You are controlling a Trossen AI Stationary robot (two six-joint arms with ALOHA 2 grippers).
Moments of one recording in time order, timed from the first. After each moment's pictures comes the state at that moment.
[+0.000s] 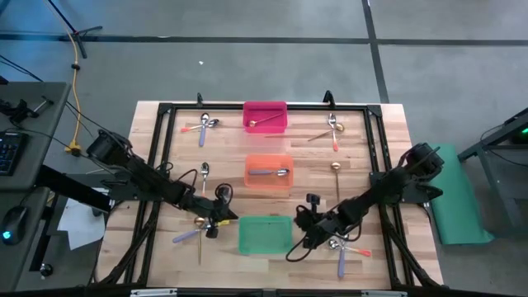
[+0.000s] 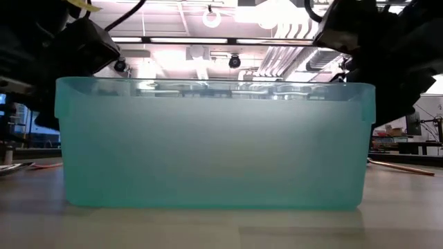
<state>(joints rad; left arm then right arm) -0.46 1.55 0.38 0.57 -0.23 -0.17 0.58 1.70 0.84 -0.12 0.48 0.49</state>
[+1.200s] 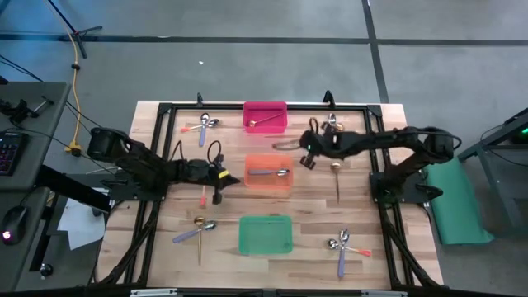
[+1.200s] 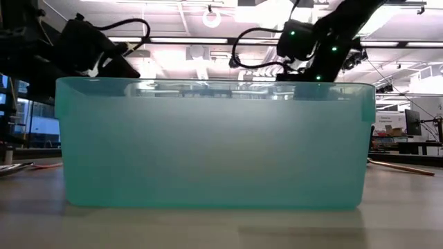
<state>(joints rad) 0.01 1.52 0.17 0.93 -0.03 0.03 -0.26 1.50 0.84 -0.42 0.44 0.10</state>
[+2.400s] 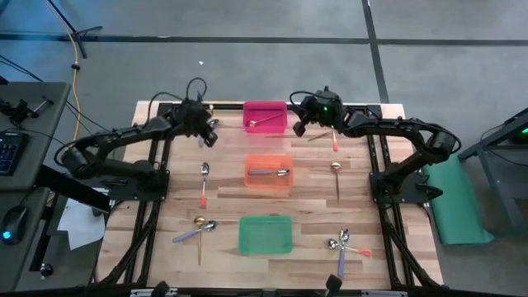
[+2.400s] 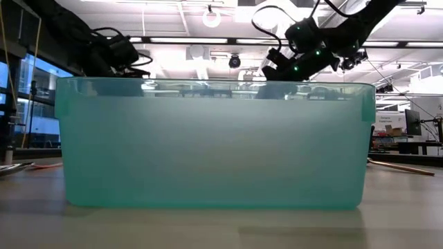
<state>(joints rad) 0.80 1.22 0.58 -0.22 -0.01 0.01 -0.59 1.50 0.81 0.30 0.01 -0.11</state>
